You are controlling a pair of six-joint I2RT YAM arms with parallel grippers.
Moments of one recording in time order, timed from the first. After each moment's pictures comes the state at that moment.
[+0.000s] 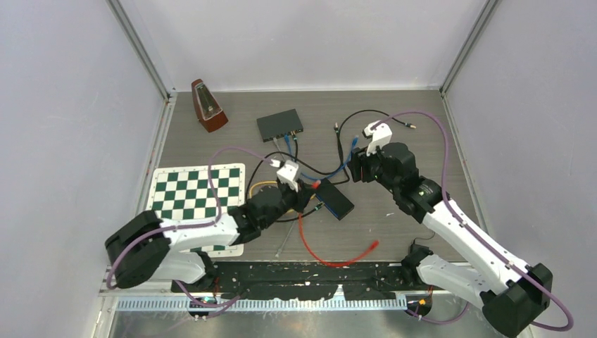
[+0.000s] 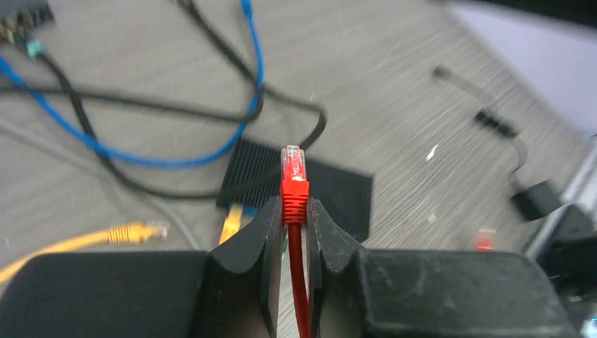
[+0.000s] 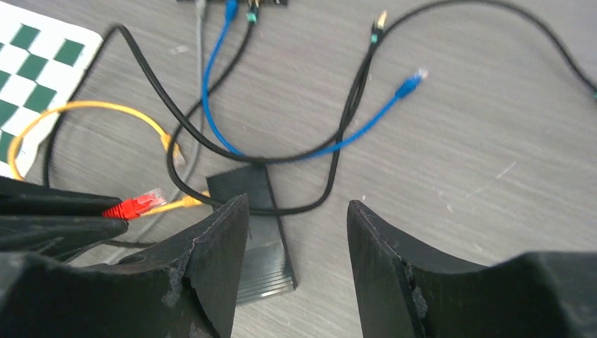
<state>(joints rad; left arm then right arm) -0.99 1.26 0.54 0.57 -0.23 -0.34 0.57 0.93 0.82 -0.28 0.11 0.10</state>
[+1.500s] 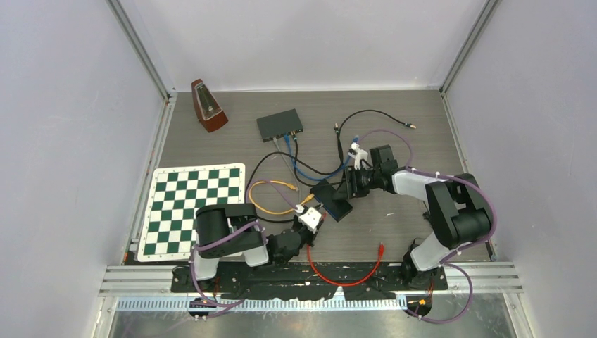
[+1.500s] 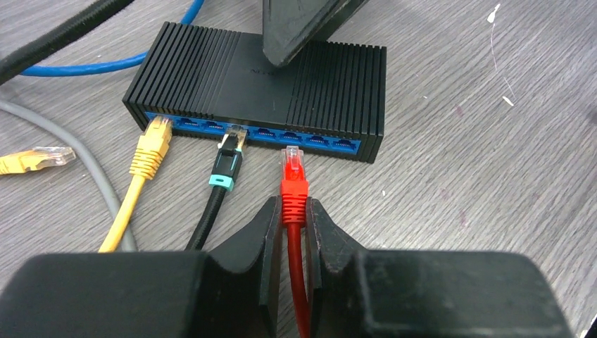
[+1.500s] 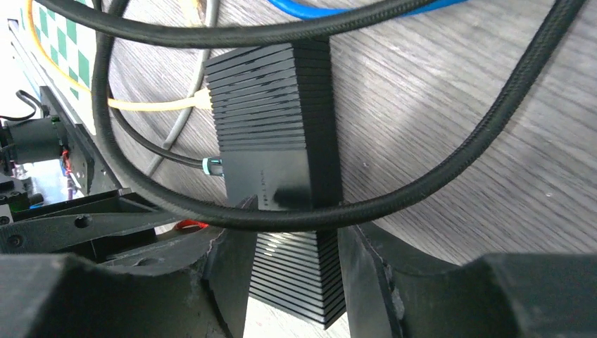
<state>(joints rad) -1.32 1.92 0.38 1.33 -0.57 -0.13 0.28 1.57 0.70 -0.06 -0.69 0.19</state>
